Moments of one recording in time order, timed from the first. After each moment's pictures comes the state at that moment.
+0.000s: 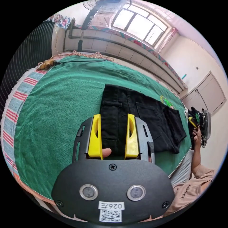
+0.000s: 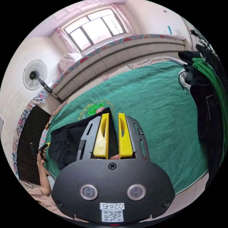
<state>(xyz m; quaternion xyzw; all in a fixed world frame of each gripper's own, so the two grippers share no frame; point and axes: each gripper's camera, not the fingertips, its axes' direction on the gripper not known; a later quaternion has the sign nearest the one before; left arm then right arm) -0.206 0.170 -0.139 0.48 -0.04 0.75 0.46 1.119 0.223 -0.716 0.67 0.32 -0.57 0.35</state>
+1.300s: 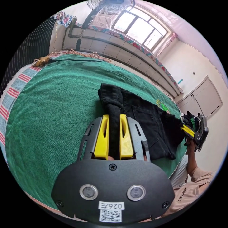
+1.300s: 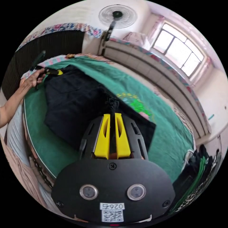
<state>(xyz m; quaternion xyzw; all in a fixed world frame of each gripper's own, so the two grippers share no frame) -0.228 0.122 -0.170 0.46 0.02 0.76 0.46 0.917 -0.092 -0.098 0.49 0.63 -0.60 0.08</state>
